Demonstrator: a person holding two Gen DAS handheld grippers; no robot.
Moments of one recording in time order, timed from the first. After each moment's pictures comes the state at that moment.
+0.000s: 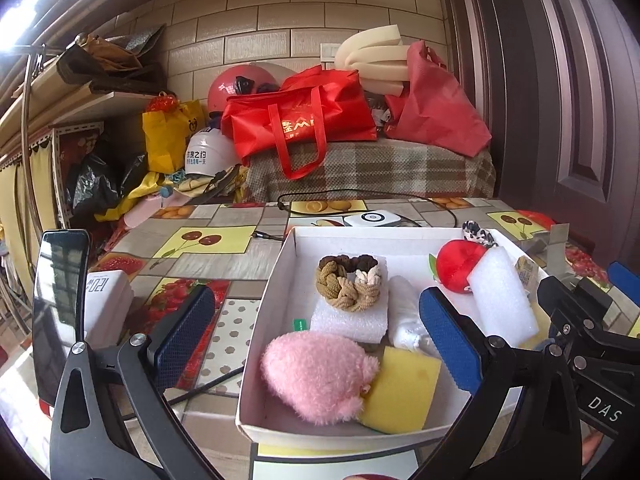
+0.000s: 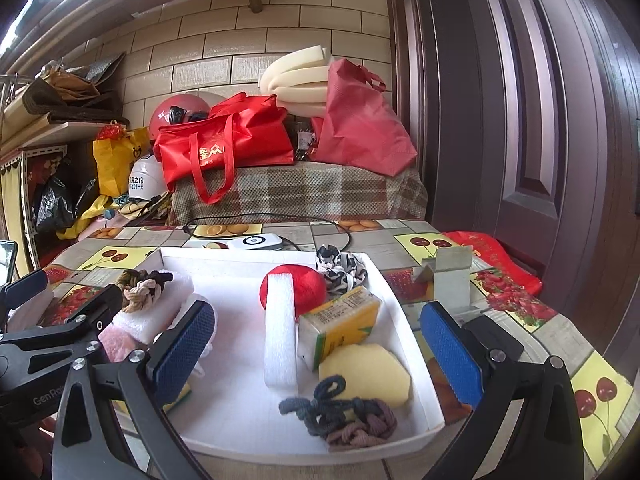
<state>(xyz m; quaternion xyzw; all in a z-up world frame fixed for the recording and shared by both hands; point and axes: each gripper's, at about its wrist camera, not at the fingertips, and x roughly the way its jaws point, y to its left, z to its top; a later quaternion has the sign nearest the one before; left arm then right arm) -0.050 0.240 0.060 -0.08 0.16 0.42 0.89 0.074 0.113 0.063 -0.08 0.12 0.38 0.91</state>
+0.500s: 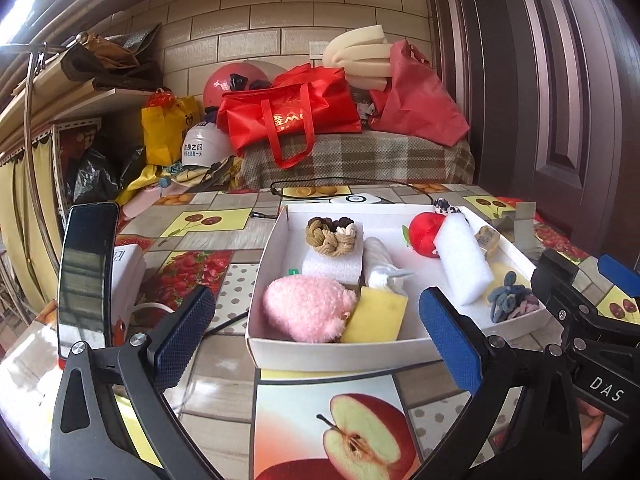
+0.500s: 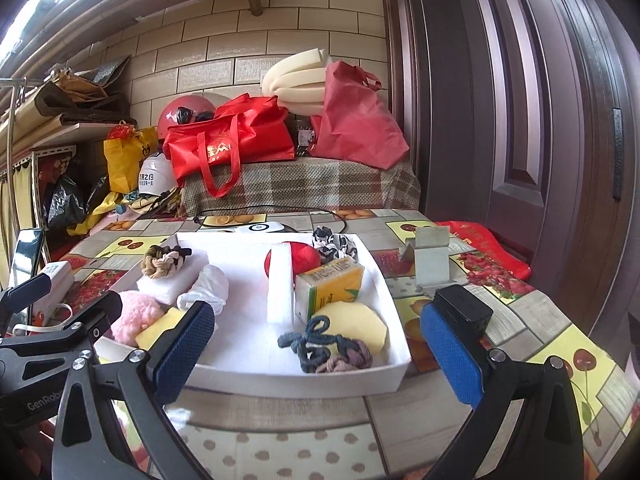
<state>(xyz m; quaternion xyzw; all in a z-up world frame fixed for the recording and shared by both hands) -0.086 0.192 0.057 -0.08 0.17 0.40 0.90 0.045 0.068 0.061 -0.08 0.13 0.39 0.91</state>
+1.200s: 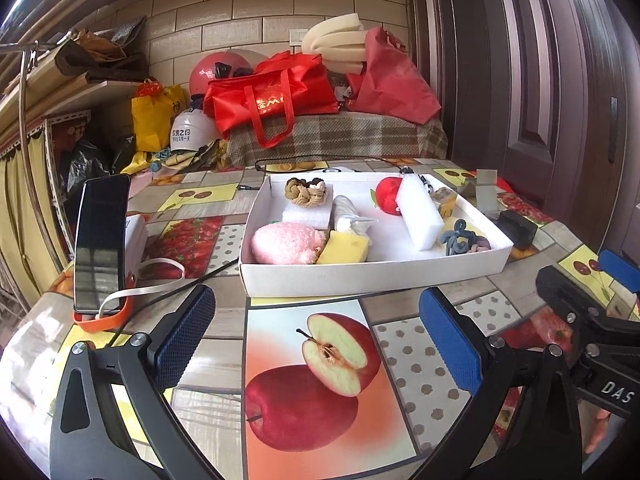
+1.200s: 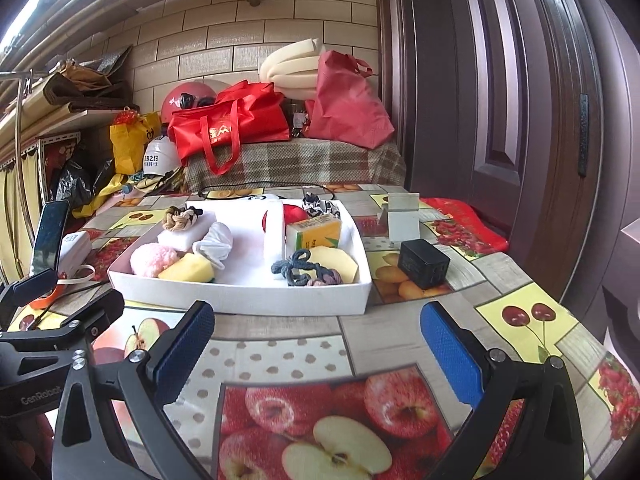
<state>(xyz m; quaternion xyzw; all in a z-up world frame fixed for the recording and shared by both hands) -0.118 0.140 0.052 -0.08 0.21 0.37 0.90 0.004 0.008 0.057 -0.09 0.16 0.38 0.91</state>
